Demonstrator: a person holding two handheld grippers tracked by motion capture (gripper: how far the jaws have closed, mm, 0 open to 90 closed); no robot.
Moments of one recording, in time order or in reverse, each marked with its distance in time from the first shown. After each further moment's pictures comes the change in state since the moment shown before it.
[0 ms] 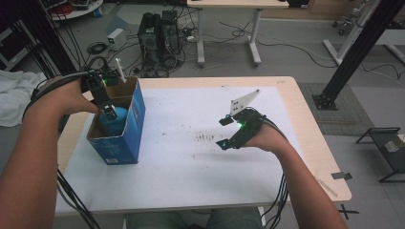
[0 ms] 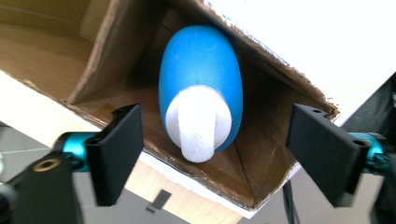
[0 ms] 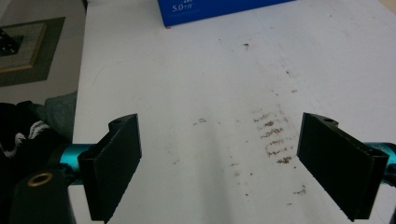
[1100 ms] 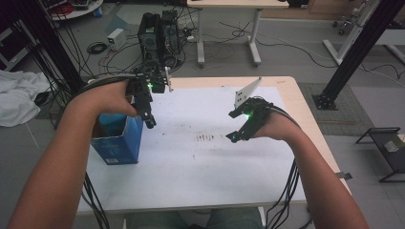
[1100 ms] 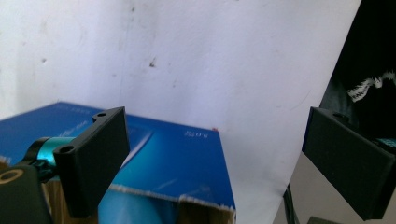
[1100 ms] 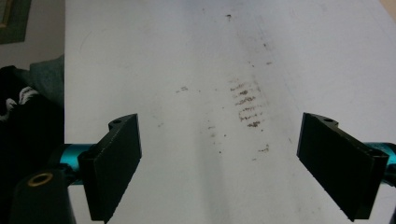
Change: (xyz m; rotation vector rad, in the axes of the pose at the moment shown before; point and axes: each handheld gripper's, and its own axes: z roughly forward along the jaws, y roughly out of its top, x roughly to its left) left arm -0.082 0.088 -0.008 -0.037 -0.044 0.378; right arm -0.006 0.020 -0.031 0.174 -0.049 -0.005
